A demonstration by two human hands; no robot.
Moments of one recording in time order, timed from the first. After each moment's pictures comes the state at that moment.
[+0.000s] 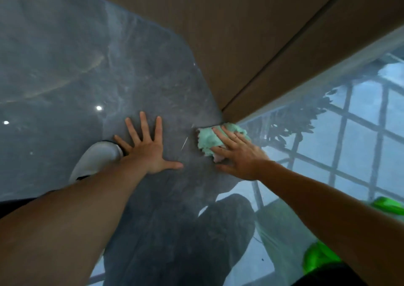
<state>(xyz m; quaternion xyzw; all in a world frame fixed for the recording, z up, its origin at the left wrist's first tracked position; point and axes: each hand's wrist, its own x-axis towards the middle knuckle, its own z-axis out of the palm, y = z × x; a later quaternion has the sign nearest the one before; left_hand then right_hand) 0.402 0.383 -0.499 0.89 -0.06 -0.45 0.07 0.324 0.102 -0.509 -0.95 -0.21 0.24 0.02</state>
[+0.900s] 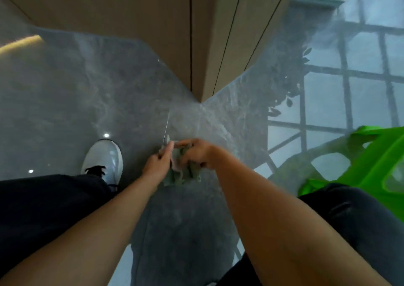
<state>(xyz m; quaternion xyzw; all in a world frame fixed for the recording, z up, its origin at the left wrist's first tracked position) 0.282 0.347 -0.437 0.81 0.20 -0.39 0.39 0.266 0.203 -0.416 -0.65 0.26 0.41 0.58</state>
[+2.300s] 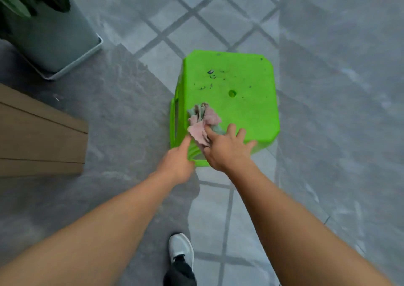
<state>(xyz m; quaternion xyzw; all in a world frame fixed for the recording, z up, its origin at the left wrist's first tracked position) 0.022 0.050 -0.050 0.71 -0.53 -0.46 0.06 -0.110 0.005 -0.010 -0.71 0.65 0.19 0.18</state>
